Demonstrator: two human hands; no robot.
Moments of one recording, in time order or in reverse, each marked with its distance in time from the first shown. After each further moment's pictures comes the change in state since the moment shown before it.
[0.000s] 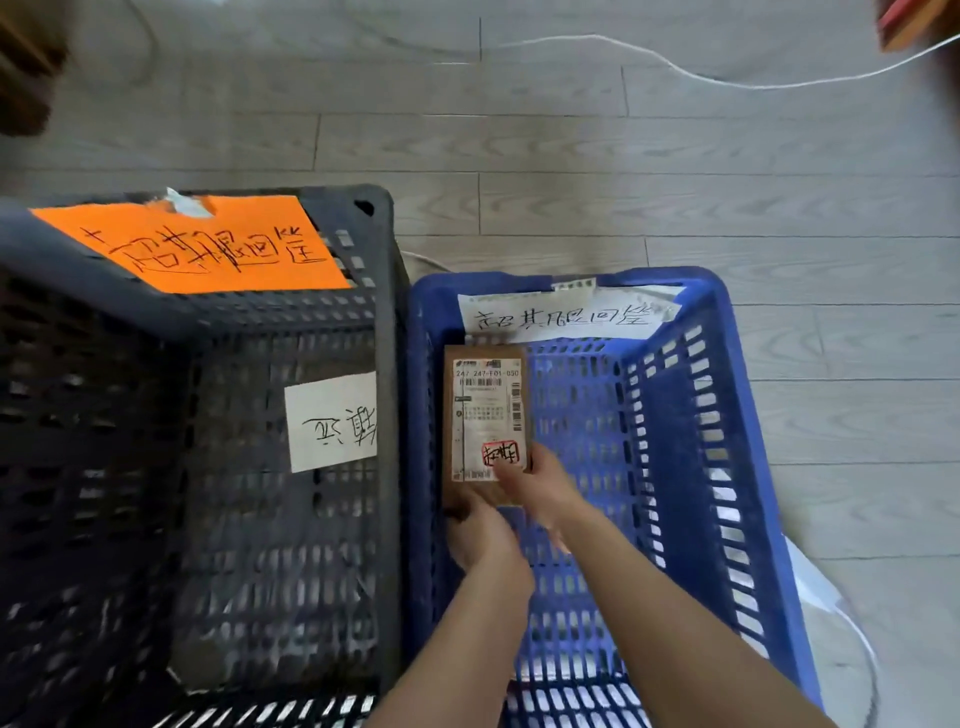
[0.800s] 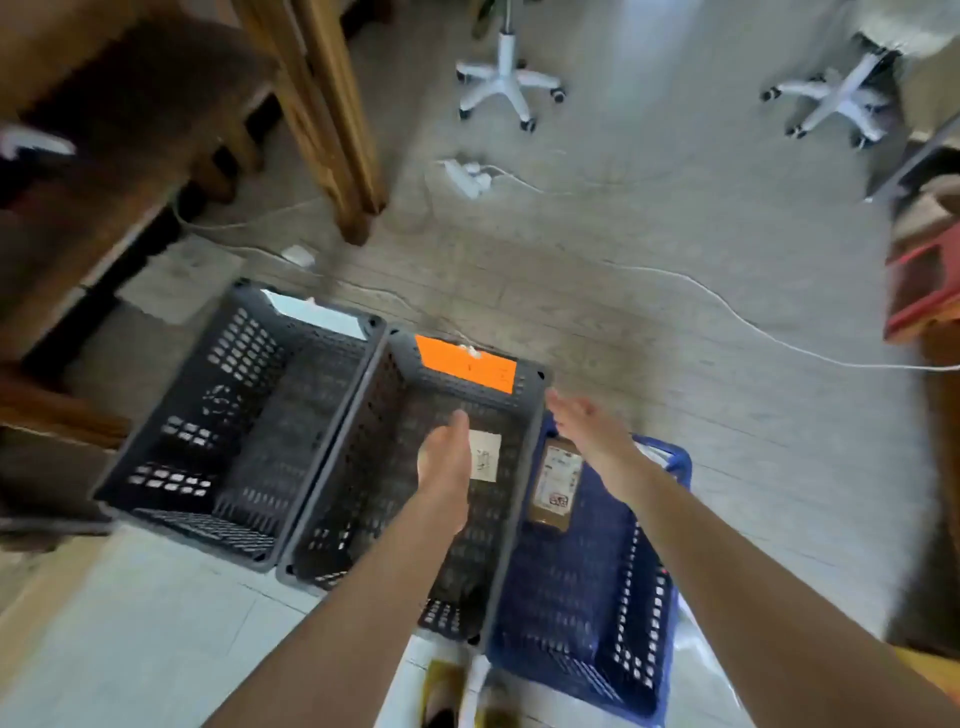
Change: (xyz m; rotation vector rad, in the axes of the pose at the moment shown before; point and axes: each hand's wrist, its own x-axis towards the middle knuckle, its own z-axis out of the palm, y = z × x) left_hand -0.335 0.235 -0.208 0.167 -0.152 0.341; right_hand -0.358 -0.296 0.020 -0.386 -0.100 -0.251
